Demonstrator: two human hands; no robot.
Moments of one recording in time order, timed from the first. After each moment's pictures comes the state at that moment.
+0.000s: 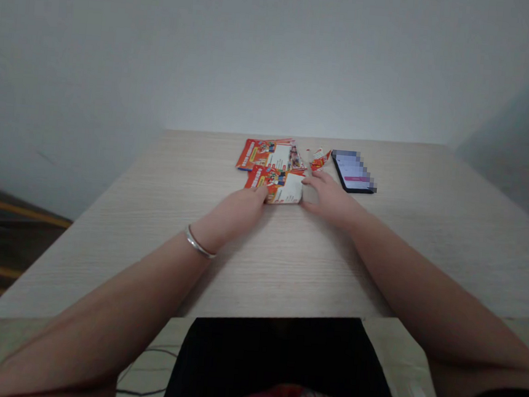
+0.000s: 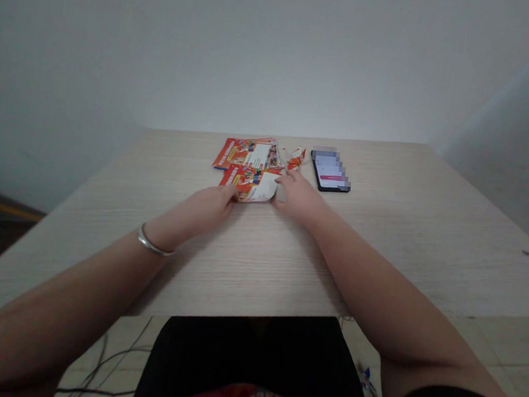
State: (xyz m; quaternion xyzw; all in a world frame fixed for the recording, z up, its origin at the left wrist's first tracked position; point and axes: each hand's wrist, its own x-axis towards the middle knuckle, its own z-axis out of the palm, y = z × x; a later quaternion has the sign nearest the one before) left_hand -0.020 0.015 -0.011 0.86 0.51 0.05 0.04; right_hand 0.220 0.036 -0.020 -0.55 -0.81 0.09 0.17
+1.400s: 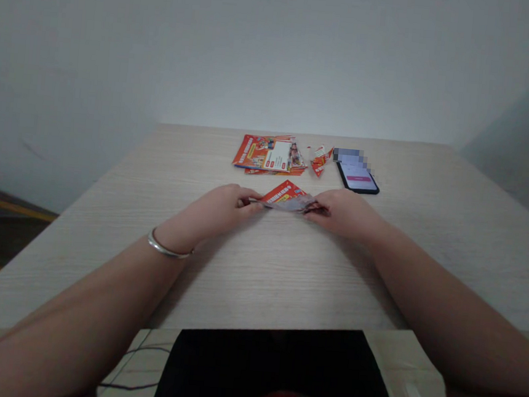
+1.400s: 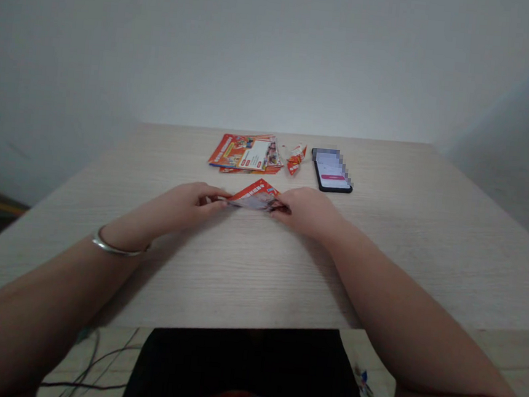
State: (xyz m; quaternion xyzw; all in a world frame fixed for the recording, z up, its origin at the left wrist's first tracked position) left_hand -0.043 0.018 -0.009 0.85 0.49 0.11 0.16; right_hand 0.234 0.014 -0.011 -0.50 -0.86 0.05 0.05
